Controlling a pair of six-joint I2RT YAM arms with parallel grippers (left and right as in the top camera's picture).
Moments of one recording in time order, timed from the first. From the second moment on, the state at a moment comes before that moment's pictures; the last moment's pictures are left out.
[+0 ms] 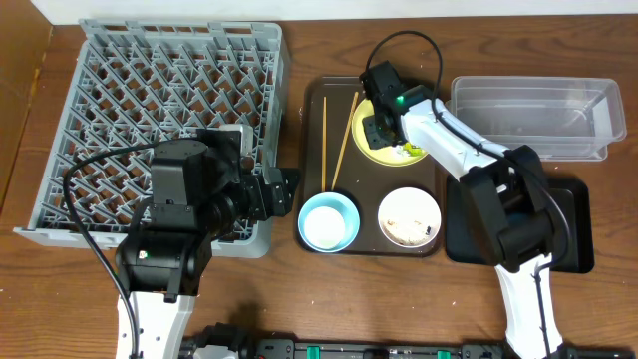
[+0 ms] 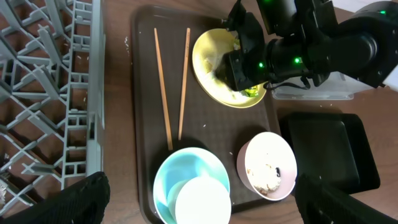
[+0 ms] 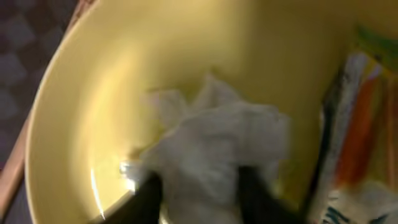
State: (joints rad) left arm -0.08 0.96 1.03 -0.84 0.39 -0.22; right arm 0.50 2.28 1.73 -0.69 0.09 0.23
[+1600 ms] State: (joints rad) left arm -0.08 0.96 1.03 -0.84 0.39 -0.22; right arm 0.37 1.95 1.78 -0.90 0.02 0.40
